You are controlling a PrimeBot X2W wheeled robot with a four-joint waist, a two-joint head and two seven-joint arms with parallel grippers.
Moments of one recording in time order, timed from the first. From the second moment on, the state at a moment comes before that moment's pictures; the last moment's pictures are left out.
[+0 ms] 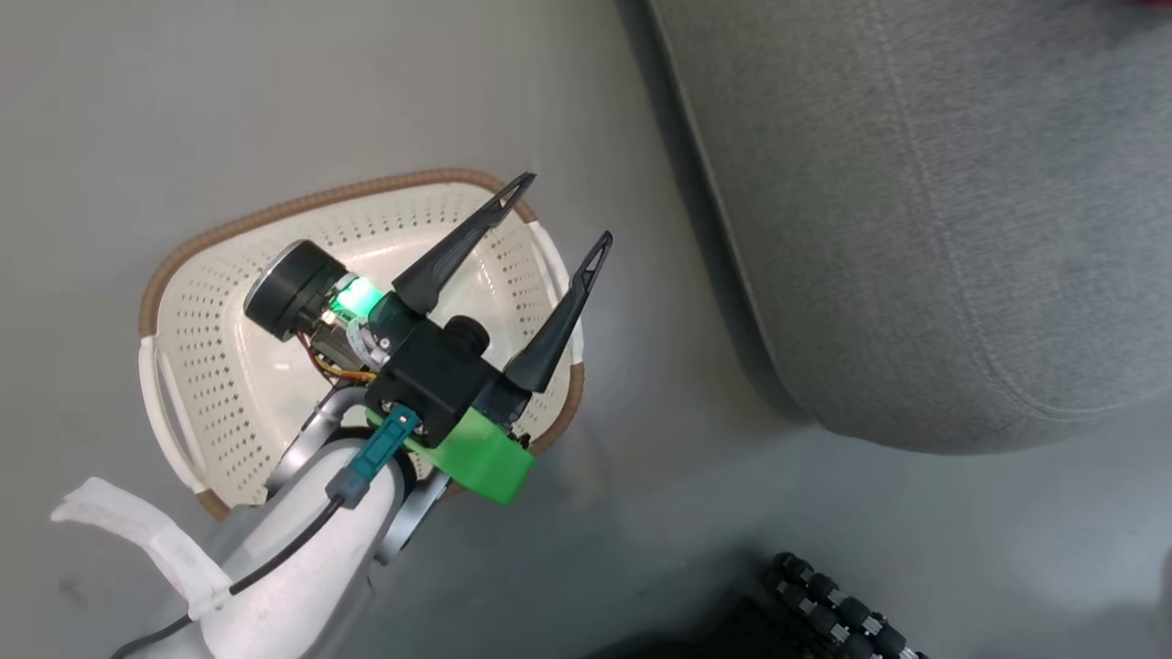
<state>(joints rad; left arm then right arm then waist) -0.56 0.32 -0.66 -0.01 -0.19 -0.05 -0.15 -0.92 -0.44 -0.23 0.30 0.20 0.13 -0.26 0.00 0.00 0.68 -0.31</state>
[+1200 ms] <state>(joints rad) -0.21 0.13 -0.39 0.08 -0.30 0.11 -0.26 -0.16 -0.07 -0.06 0.20 0.13 0.13 -0.26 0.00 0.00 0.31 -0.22</state>
